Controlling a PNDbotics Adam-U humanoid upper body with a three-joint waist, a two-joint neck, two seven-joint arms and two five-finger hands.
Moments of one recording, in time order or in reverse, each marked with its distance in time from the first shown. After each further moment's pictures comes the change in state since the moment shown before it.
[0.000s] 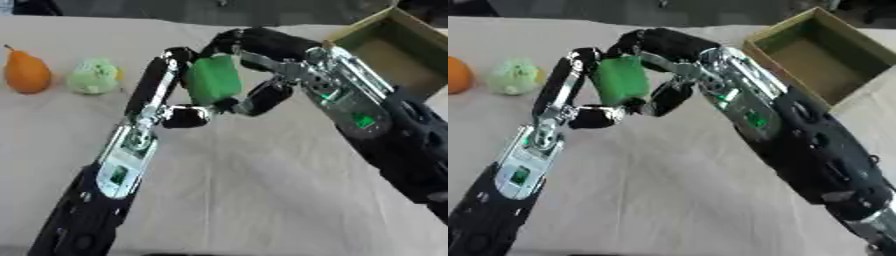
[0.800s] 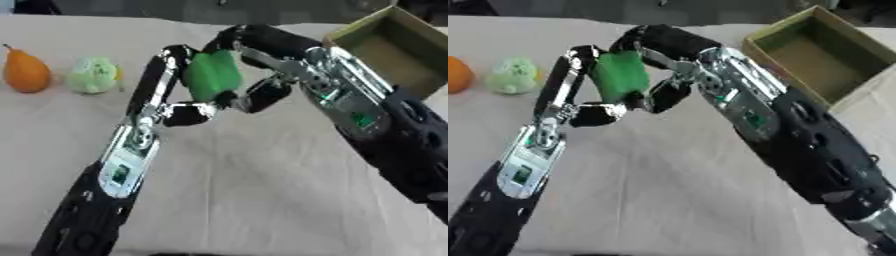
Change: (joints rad) left arm 0.000 -0.009 0.005 0.007 0.029 -0.009 0.029; right arm 0.001 -0.001 0.005 -0.004 -0.005 0.041 -0.021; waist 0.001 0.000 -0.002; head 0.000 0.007
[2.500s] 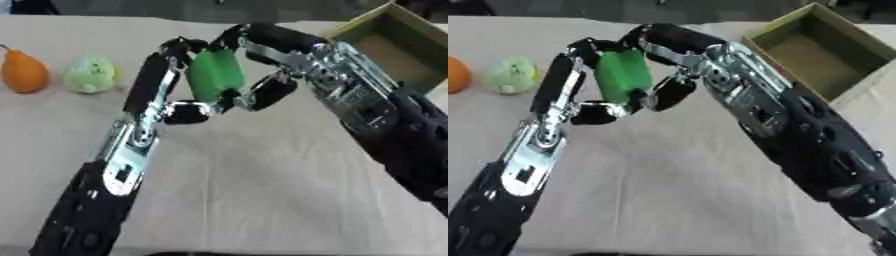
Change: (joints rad) left arm -0.009 -0.007 0.013 0.014 -0.218 0.047 0.055; right arm 0.008 -0.022 -0.019 -0.010 -0.093 0.017 0.025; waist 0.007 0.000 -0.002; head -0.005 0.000
